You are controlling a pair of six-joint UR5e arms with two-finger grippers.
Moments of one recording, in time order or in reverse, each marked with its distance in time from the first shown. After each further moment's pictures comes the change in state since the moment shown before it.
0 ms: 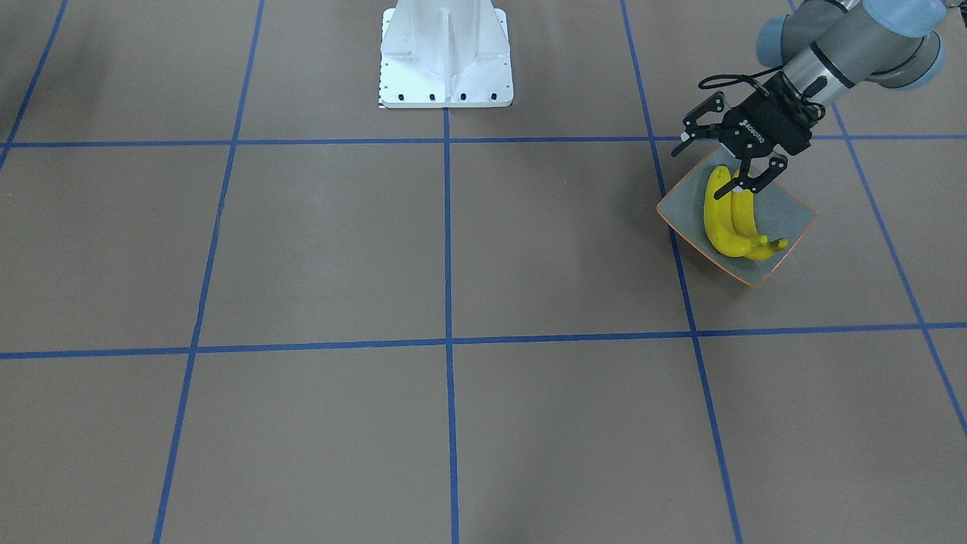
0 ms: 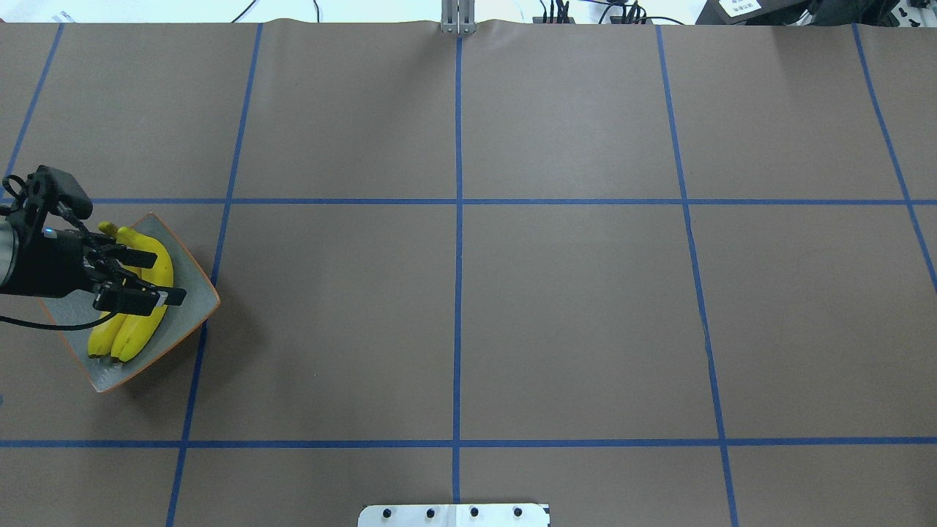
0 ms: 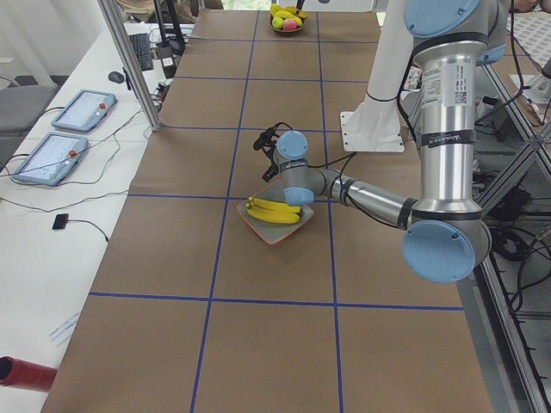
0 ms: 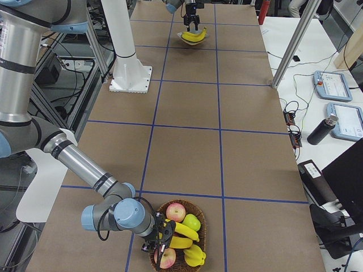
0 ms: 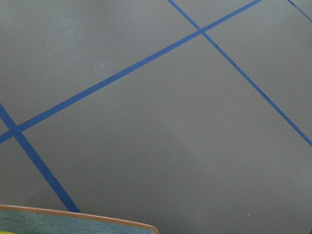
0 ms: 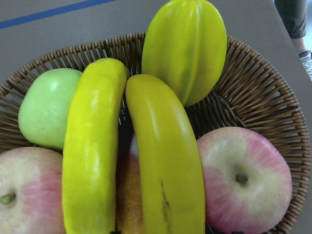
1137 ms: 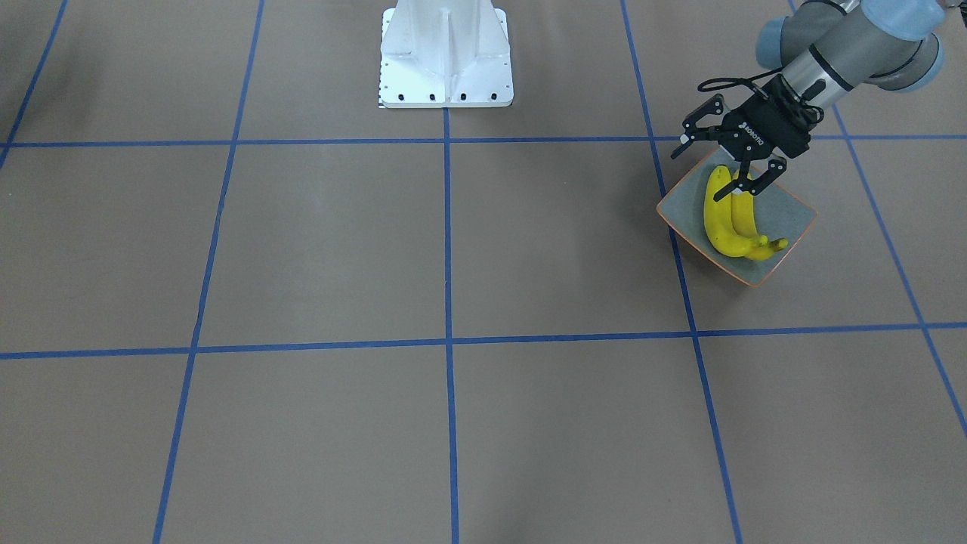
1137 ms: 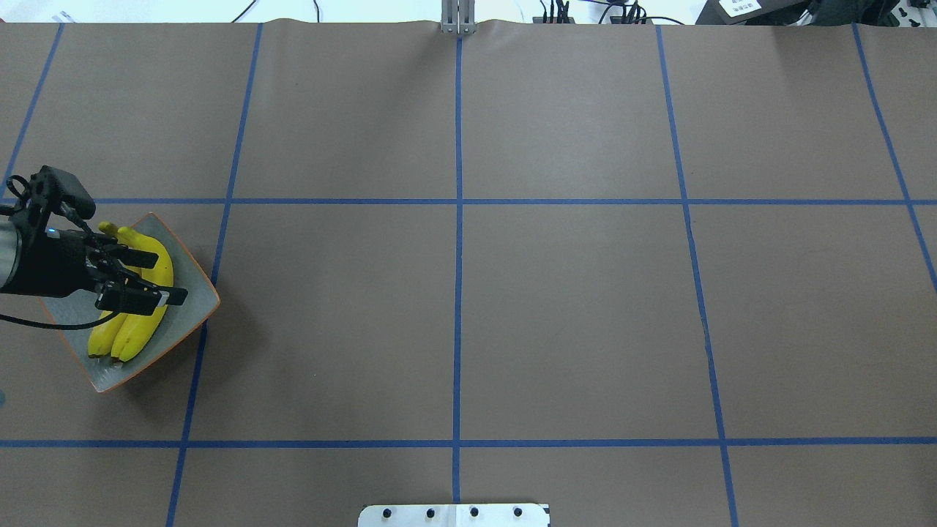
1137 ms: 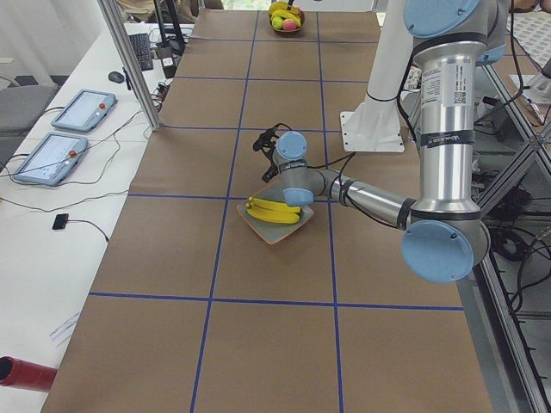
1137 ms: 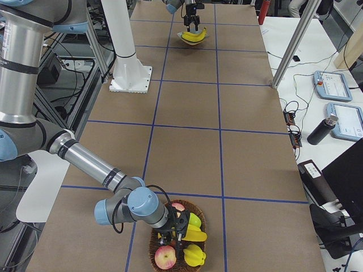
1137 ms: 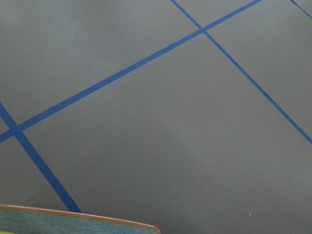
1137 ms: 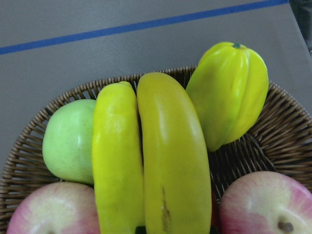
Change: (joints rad) left arm 0.001 -0.004 0.009 0.001 0.000 0.000; right arm -0.010 0.044 0.069 -0.001 -0.064 -0.019
